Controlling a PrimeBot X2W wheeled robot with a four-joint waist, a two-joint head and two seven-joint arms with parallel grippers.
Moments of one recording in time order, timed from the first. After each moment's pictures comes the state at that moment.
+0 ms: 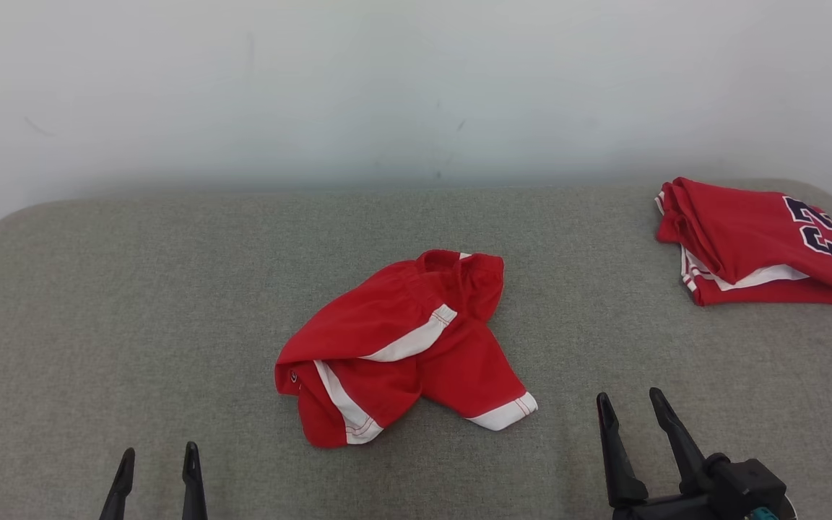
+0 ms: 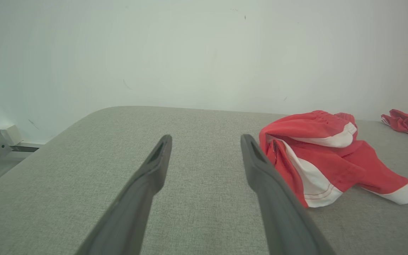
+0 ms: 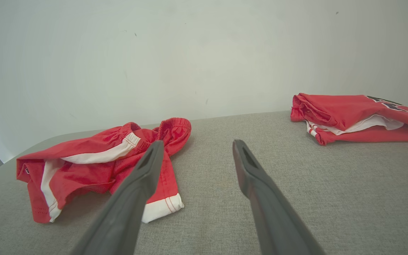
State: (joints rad) left arm 0.13 0.05 0.06 0.06 -0.13 -0.09 -0.26; right arm 0.02 -0.05 0.07 0.18 0.18 0.13 -0.26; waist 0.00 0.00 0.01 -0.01
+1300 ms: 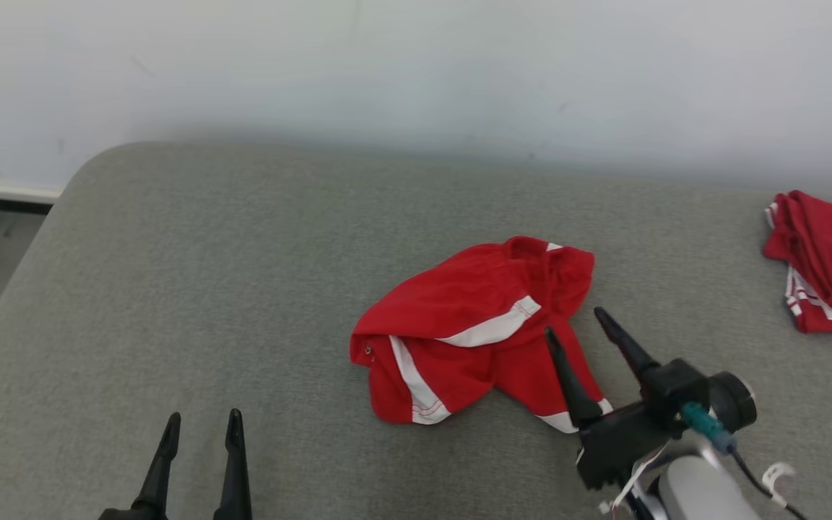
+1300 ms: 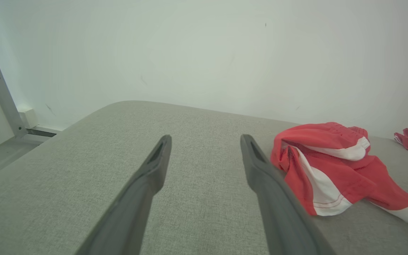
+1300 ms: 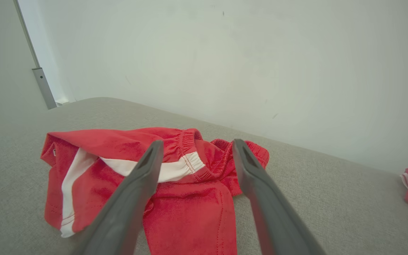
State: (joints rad) left arm 0.06 0.05 -0.04 0.07 -0.20 -0.08 -0.26; right arm -0.28 -0.14 0.23 0.42 0.08 0.13 -0.26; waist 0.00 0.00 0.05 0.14
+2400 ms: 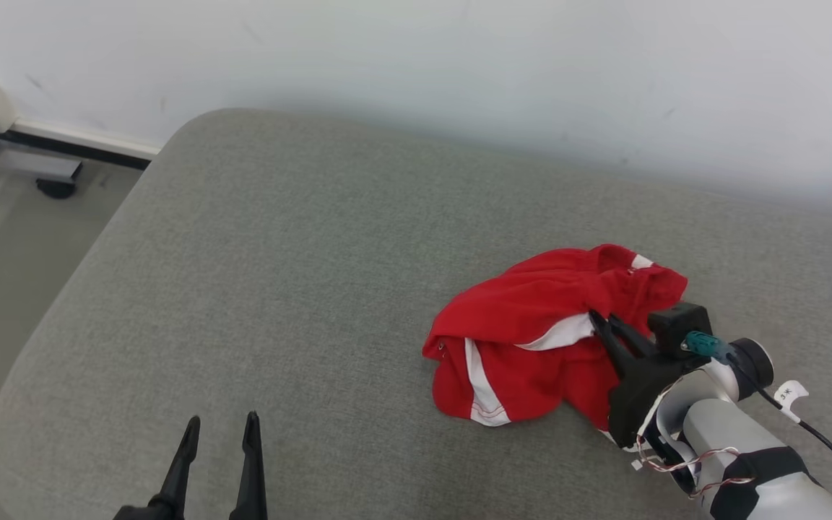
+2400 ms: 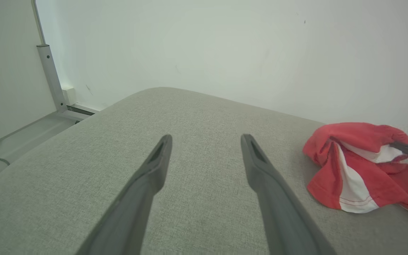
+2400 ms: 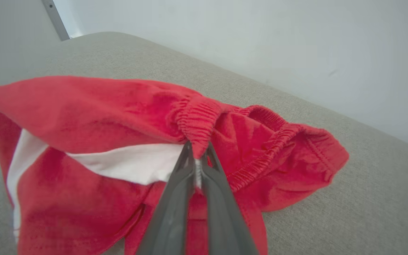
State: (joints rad) left arm 0.03 0.05 -0.09 0.12 -0.24 -0.06 -0.26; right arm -0.63 -0.30 0.59 0.93 0.44 0.13 -0.22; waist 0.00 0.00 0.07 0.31
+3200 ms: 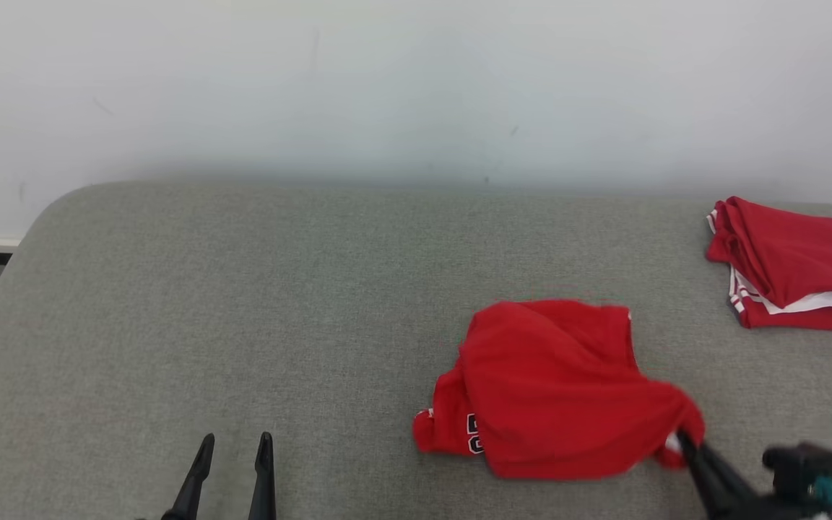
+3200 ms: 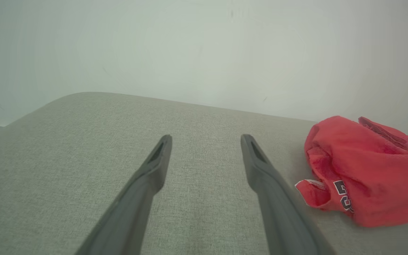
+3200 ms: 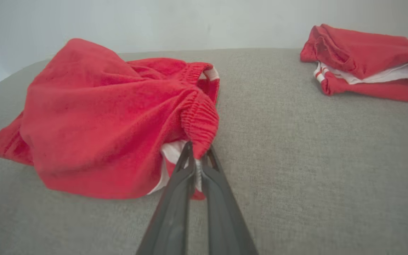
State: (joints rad) left arm 0.06 0.05 -0.10 0.13 -0.23 -0.09 -0.26; right arm -0.09 -0.45 0.28 0.39 0.55 0.13 -0.14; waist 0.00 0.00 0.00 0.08
